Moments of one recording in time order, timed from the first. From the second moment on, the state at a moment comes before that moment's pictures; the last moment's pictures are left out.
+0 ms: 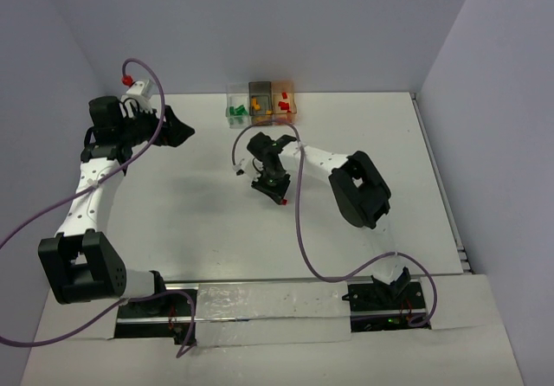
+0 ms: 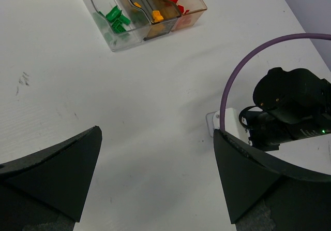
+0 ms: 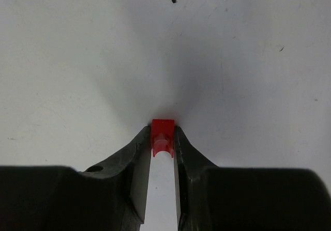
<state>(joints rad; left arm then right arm) 0.09 1.36 1.15 -0.23 0.71 -0.07 0.73 2.15 1.65 -0.90 -0.12 -0.42</state>
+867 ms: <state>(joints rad) 0.09 1.40 1.15 -0.19 0.70 -0.12 0.32 2.33 2.19 -0.36 -0.06 0.13</state>
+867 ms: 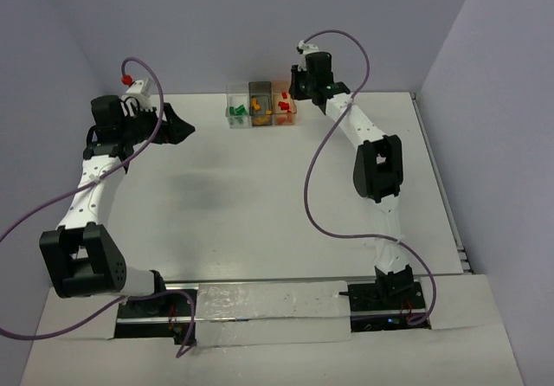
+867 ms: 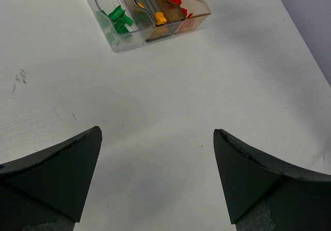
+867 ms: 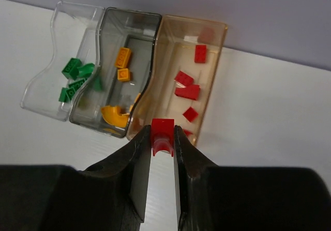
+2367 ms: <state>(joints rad) -0.03 1.46 1.24 -0.28 0.39 -0.07 0.36 1.79 1.82 -0.35 -0.17 0.15</state>
